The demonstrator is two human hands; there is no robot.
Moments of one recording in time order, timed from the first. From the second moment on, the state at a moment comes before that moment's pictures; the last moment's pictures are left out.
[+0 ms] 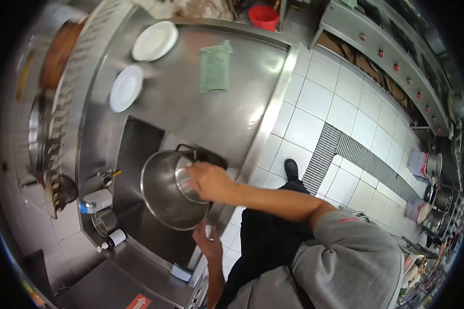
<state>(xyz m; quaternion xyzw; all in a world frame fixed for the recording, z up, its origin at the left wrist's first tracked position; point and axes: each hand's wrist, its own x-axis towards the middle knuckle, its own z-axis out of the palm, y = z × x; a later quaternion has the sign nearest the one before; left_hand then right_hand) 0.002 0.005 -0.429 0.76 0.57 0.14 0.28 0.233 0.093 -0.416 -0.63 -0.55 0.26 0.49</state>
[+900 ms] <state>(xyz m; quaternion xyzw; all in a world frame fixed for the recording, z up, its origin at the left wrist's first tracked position) 0.069 0.005 -0.484 0.69 0.67 0.22 0.12 0.366 0.076 -0.784 -0.65 -0.33 0.43 0.53</state>
